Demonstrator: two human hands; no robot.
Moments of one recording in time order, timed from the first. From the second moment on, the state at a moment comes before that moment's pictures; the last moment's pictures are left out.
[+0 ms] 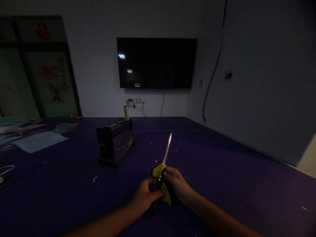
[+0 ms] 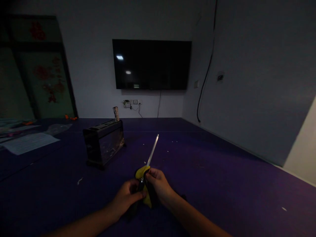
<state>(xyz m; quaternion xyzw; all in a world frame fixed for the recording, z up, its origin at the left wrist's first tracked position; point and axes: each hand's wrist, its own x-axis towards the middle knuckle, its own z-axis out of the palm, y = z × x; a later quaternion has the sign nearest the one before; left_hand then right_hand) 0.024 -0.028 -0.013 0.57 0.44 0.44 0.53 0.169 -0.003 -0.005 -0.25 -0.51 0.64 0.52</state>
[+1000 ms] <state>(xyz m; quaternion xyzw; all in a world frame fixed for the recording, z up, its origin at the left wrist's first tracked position) 0.020 -0.029 -0.015 0.60 0.37 0.29 0.64 0.172 -0.002 -0.001 -0.24 -0.49 0.64 0.54</state>
